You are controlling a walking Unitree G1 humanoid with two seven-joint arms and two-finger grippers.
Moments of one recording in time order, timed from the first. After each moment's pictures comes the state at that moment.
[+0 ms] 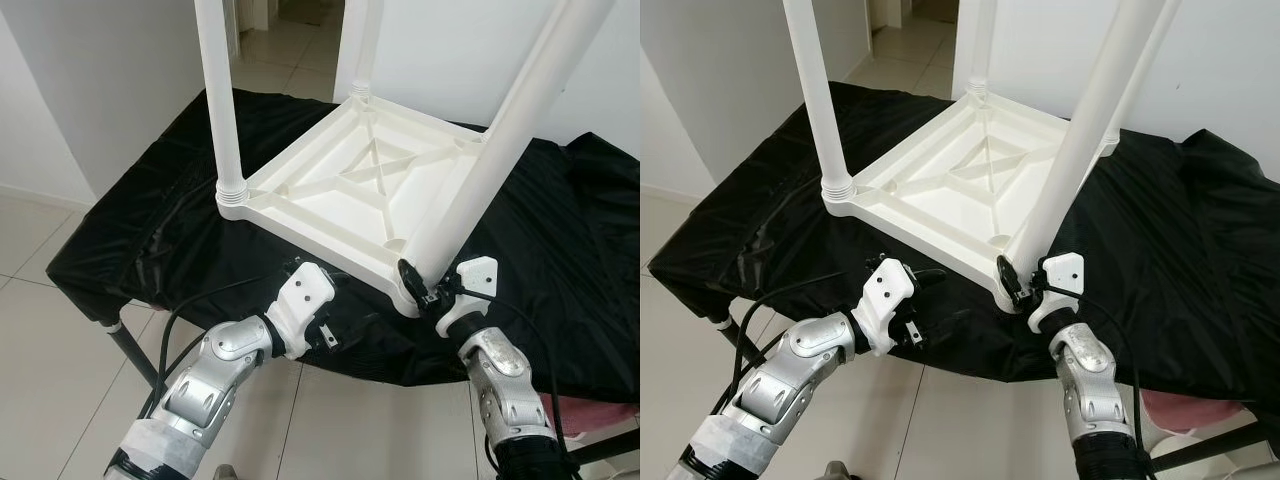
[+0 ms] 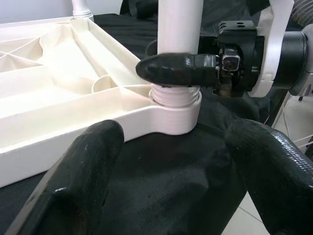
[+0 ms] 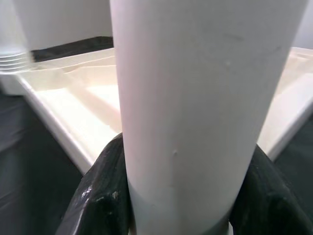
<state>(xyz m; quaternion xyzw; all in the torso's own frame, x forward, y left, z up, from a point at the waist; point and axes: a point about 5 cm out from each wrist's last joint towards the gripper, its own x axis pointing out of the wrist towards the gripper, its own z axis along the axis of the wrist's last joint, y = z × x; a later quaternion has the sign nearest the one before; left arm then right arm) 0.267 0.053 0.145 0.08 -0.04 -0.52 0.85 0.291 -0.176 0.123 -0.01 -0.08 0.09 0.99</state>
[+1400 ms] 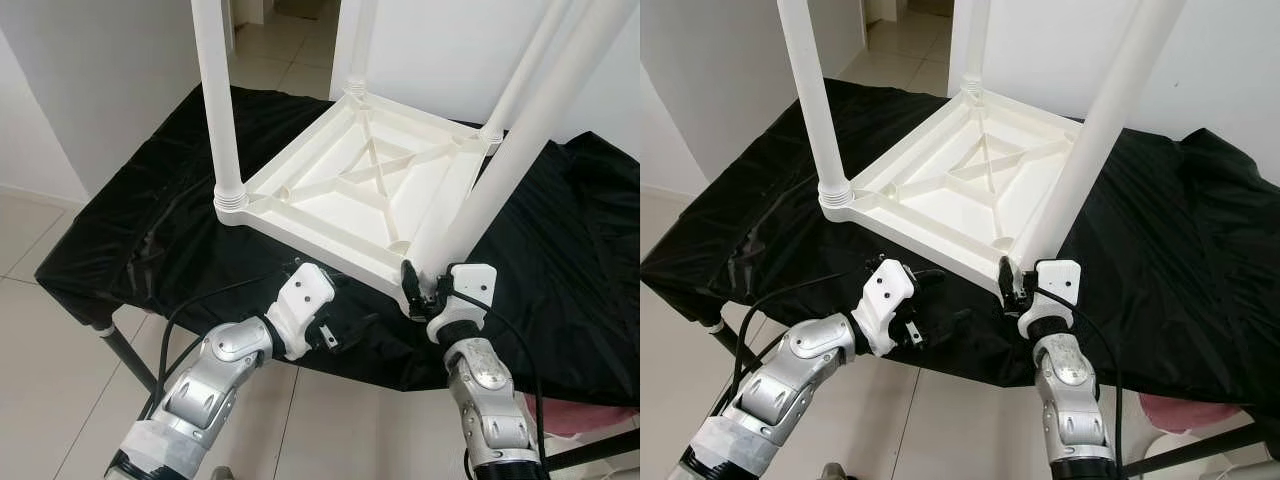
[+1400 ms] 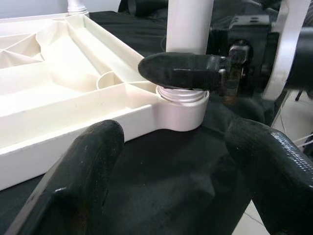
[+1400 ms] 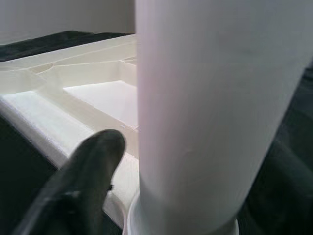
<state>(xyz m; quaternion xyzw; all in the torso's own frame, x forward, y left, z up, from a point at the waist) 0.266 0.054 0.144 0.08 -0.04 -0.52 0.85 0.278 -0.174 0.129 -0.02 -0.08 0.07 0.99</state>
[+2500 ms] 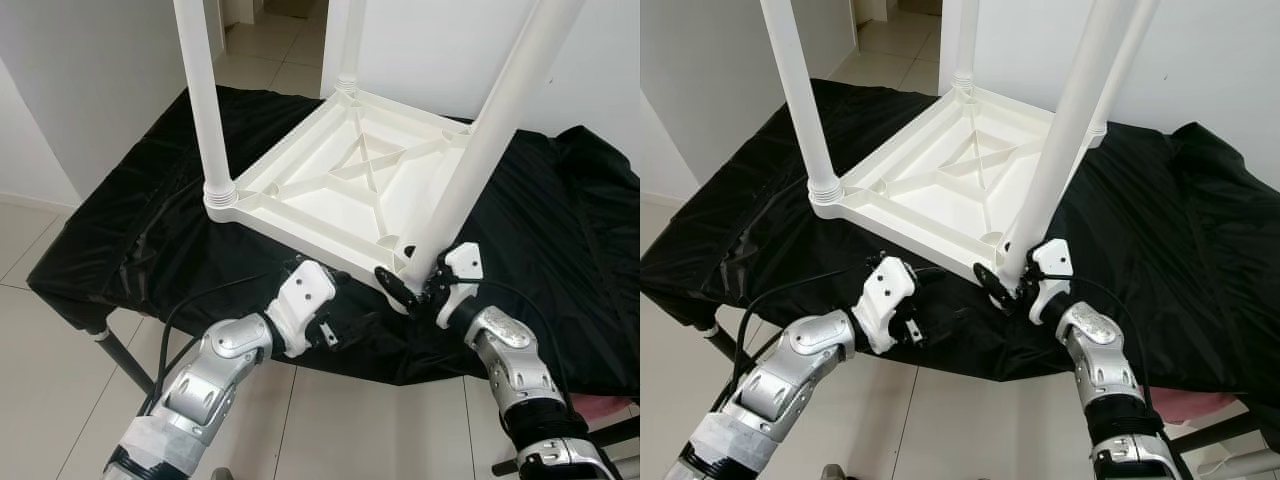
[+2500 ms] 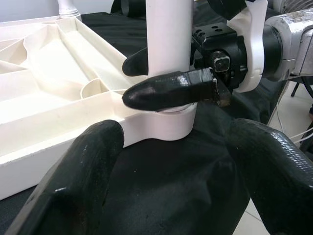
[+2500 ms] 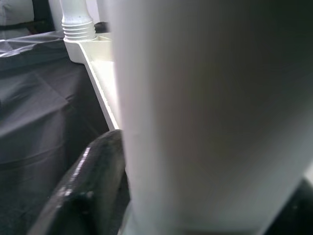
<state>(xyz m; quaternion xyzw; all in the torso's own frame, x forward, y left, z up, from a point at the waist) 0.268 0.052 0.147 0.08 -0.04 -0.52 0.85 0.317 -0.182 0.125 -0.05 -0.04 0.31 0.95</state>
